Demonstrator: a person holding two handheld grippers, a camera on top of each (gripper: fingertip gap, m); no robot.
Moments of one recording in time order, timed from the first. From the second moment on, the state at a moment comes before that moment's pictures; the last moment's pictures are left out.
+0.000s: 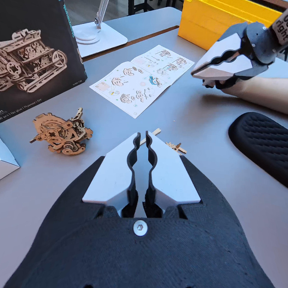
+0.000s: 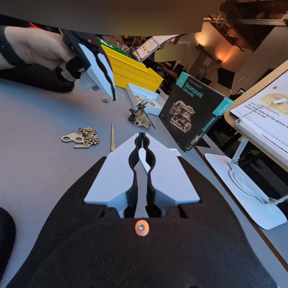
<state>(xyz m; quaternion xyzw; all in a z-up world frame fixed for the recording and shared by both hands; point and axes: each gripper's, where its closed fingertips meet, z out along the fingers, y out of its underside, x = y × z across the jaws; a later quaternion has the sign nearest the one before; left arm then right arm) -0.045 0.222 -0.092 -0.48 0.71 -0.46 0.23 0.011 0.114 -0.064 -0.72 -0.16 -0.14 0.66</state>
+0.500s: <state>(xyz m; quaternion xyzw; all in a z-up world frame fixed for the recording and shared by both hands) -0.037 0.244 -0.064 -0.47 0.67 -0.46 0.35 0.079 0.066 -0.048 -0.67 0.00 -0.31 0.67</state>
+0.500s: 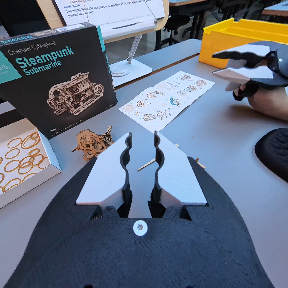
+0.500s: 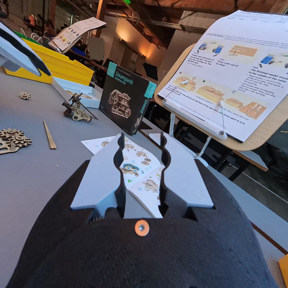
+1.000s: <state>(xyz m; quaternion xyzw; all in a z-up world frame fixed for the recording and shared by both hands) -0.036 0.234 -0.055 -0.44 0.66 -0.48 0.37 0.004 0.041 -0.075 -0.73 -0.04 -0.19 0.66</state>
